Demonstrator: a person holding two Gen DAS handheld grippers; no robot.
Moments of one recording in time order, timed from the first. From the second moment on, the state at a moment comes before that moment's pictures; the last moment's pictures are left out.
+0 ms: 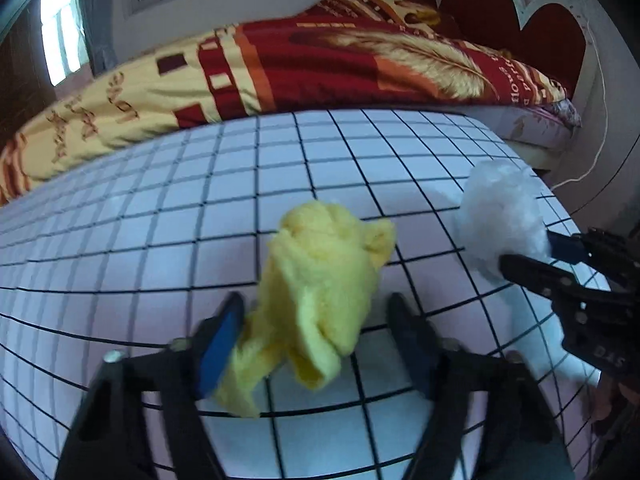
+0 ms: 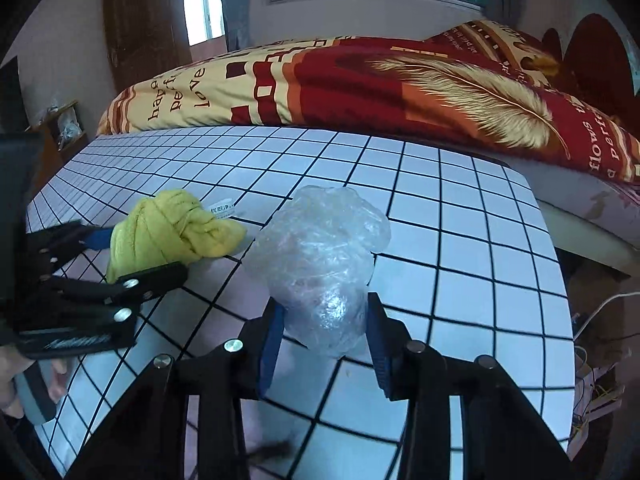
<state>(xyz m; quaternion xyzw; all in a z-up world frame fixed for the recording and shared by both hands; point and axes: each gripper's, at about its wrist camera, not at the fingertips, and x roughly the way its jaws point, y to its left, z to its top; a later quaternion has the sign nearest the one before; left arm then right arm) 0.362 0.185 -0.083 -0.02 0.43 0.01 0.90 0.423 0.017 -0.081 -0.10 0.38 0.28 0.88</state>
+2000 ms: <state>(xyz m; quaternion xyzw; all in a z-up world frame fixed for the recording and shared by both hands) 0.134 -0.090 -0.027 0.04 0.35 -0.20 0.92 0.113 -0.309 -0.011 -0.01 0.33 0.07 0.94</state>
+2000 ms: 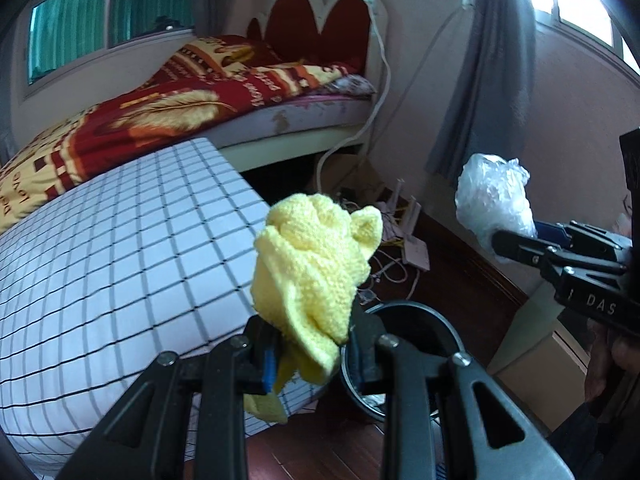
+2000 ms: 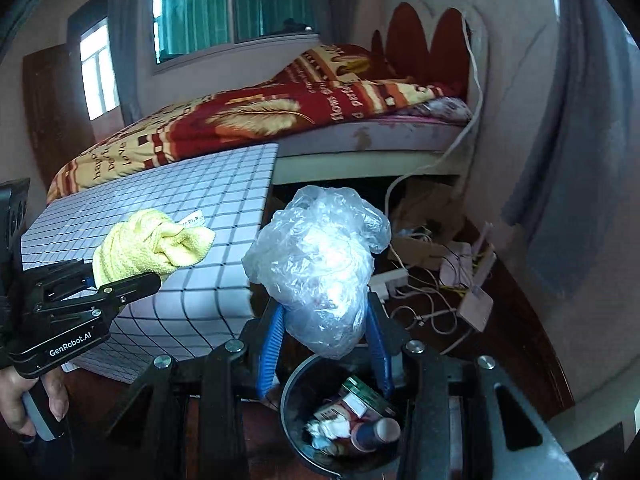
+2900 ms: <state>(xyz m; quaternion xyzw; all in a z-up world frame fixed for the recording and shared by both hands) 0.149 -0.193 -0.168 0.08 0.48 -0.28 0.83 0.121 -0.381 -0.181 -0.04 0.48 0.10 0.87</state>
